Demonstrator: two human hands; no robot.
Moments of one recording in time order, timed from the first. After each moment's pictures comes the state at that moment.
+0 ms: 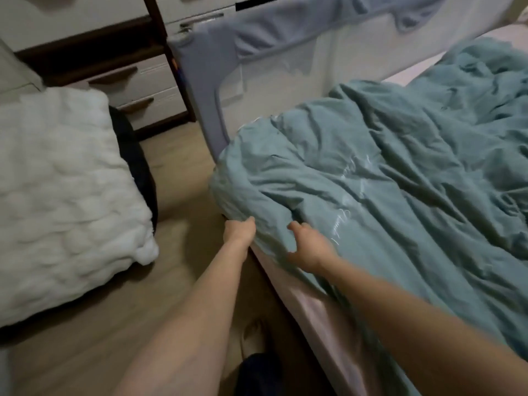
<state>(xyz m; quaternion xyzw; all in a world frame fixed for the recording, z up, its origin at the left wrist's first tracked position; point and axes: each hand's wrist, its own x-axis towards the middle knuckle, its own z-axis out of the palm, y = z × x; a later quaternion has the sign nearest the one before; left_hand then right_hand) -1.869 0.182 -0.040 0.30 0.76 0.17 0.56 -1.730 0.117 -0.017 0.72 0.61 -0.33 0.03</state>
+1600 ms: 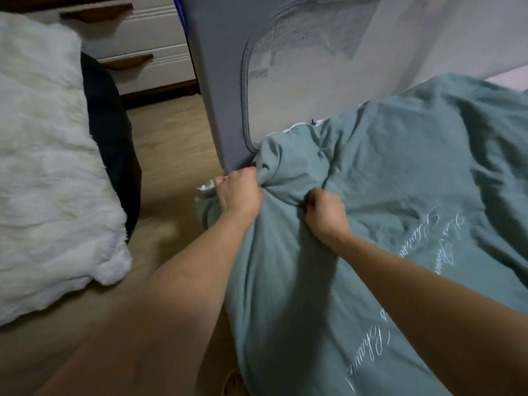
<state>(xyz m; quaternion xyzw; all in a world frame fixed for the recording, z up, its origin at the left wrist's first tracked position) -1.872 0.418 -0.173 0.69 0.71 0.06 0.14 -1.720 0.369 -0.171 0.79 0.56 -0.23 -0.08</state>
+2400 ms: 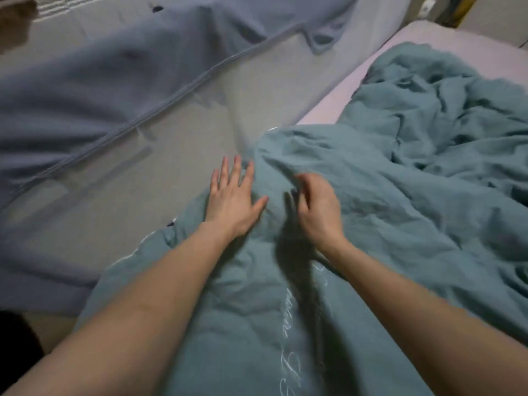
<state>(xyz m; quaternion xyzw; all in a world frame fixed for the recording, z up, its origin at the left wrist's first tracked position) -1.596 0.520 -0.105 0.91 0.42 0.02 0.09 -1.467 0.412 -0.102 0.80 0.46 -0.07 -0.37</state>
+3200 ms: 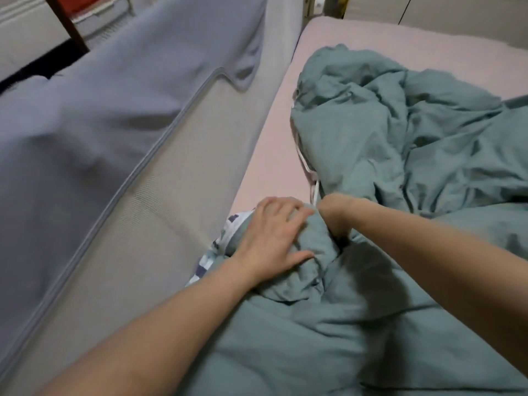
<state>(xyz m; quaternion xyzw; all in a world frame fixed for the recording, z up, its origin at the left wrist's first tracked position) -1.431 0.613 -0.137 0.98 -0.03 0.14 0.10 -1.270 0.516 -0.124 0.73 0.55 -0.22 0.35</state>
